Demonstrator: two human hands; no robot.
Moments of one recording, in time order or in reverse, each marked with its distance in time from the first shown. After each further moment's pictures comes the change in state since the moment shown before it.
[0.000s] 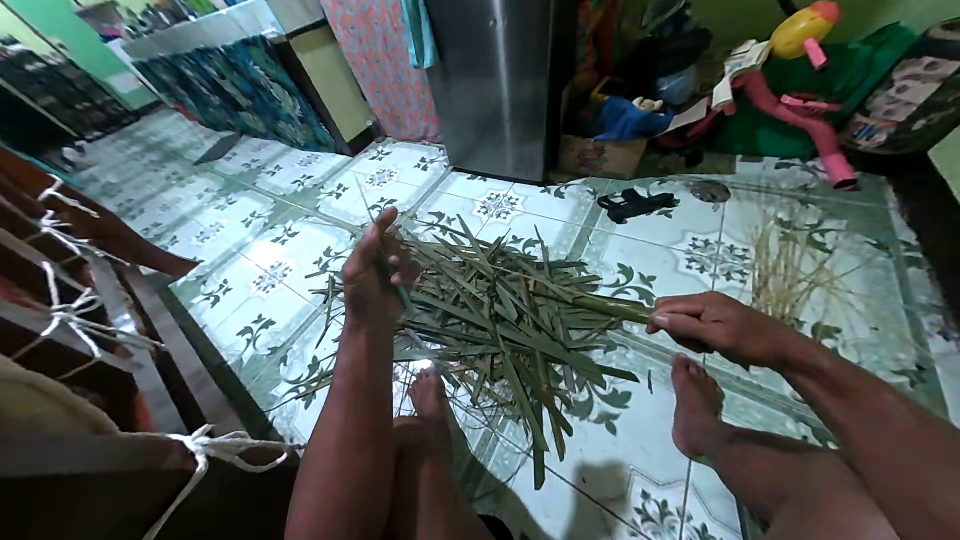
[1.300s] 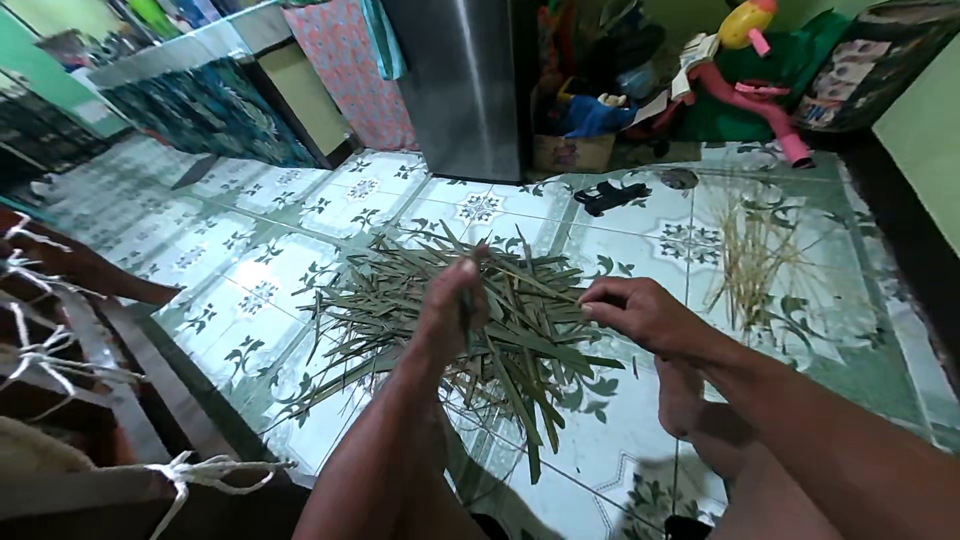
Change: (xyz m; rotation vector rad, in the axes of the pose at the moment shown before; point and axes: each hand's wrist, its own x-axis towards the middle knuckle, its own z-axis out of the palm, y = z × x) left_hand -0.031 -0.077 0.070 0.127 -0.204 -0.392; right_hand 0.018 -0.055 0.045 0.134 0.247 -0.053
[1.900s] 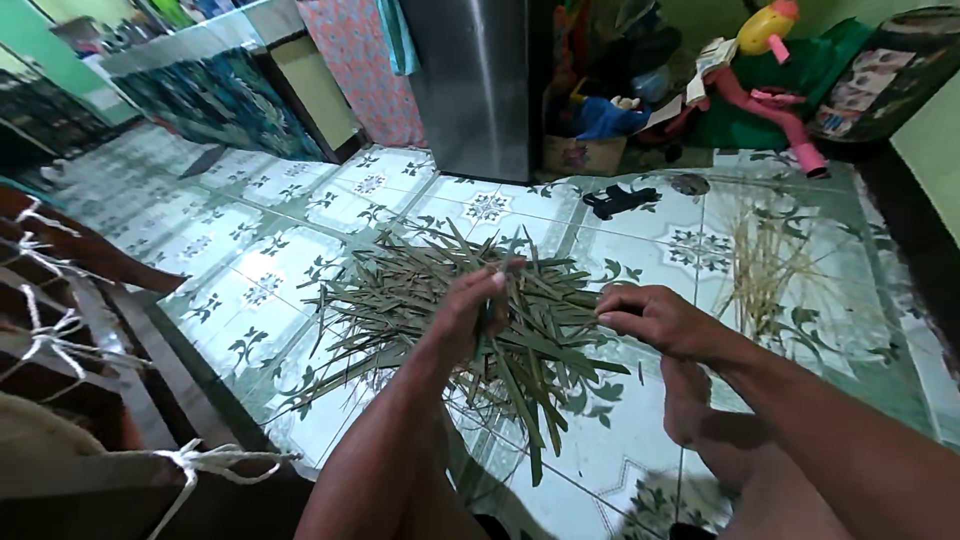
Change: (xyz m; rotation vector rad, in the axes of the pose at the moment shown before) left_hand -0.005 0.008 -0.001 0.043 -0.123 -0.040; right_hand 0.002 0.018 -0.010 0.001 -0.104 -0.057
